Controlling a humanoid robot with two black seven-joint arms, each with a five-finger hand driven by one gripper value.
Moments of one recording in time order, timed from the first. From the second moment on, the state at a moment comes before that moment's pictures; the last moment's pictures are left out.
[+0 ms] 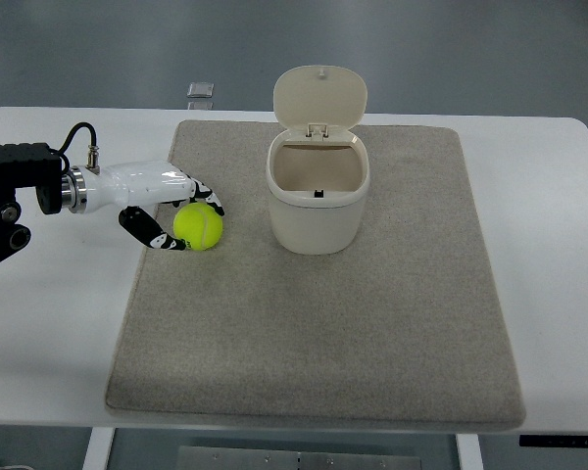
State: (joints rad) left arm -0.85 0.76 -0.46 -1.26 1.80 -0.17 -0.41; right arm 0.03 0.00 -0.05 0.21 0.03 -0.13 0.07
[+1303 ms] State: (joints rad) left arm -1.24 0.67 -0.33 -1.32 1.79 -0.11 -0.51; right arm 0.03 0.00 -0.05 0.21 0.03 -0.13 0.07
